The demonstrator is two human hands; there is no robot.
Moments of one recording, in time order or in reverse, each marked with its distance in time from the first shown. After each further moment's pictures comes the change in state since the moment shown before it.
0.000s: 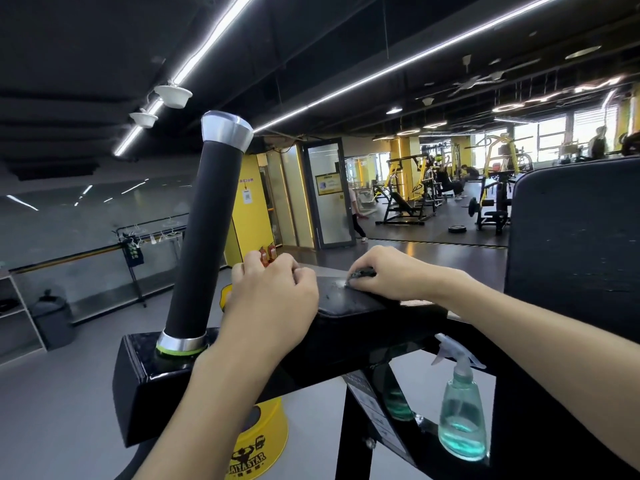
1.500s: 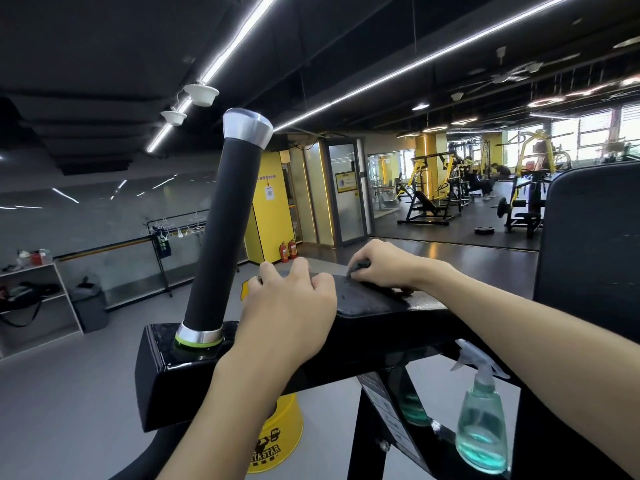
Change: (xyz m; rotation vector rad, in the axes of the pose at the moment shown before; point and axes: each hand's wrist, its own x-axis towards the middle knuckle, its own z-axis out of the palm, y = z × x) left_hand -0.008 -0.008 0.008 0.730 -0.020 0.321; right_hand 0.052 0.011 0.016 -0.027 -0.004 0.033
